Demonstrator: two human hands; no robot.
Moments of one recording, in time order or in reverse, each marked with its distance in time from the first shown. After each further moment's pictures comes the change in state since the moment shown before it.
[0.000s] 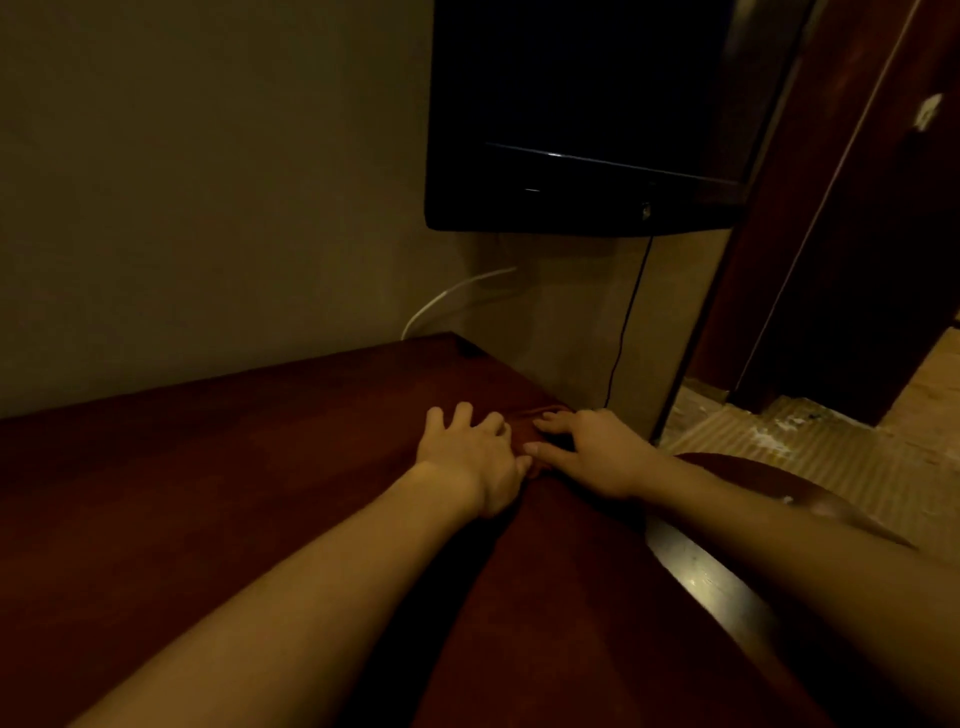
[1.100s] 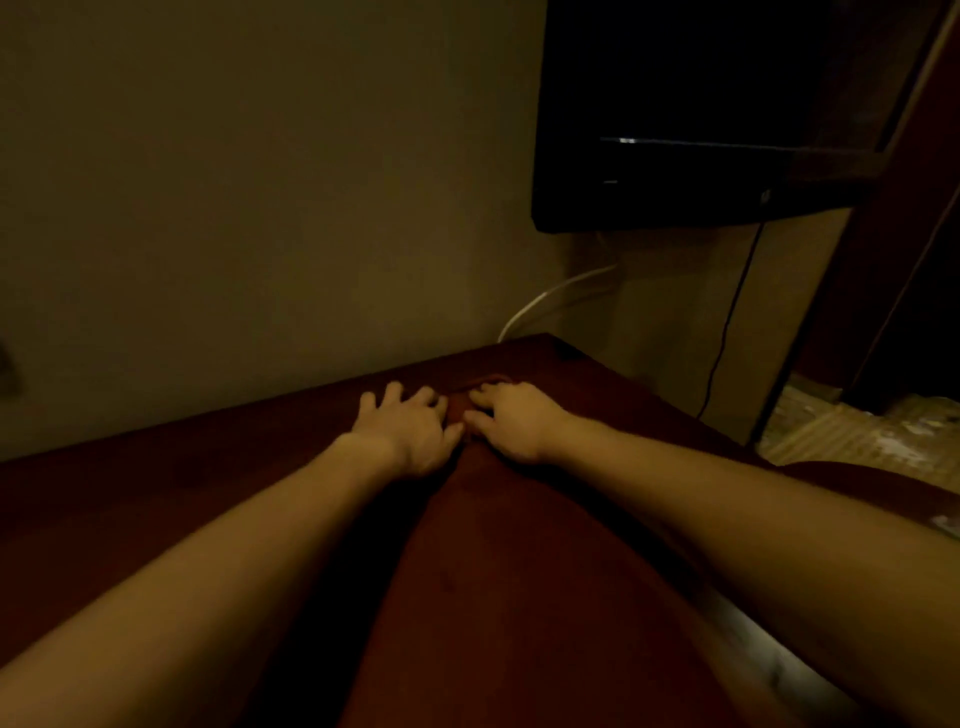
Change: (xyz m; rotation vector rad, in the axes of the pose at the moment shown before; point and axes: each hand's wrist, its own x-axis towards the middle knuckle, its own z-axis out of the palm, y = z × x) left_hand -0.028 -0.162 0.022 -0.005 -0.066 -0.287; right_hand 0.110 -0.146 0.026 -0.028 -0.029 -0.199
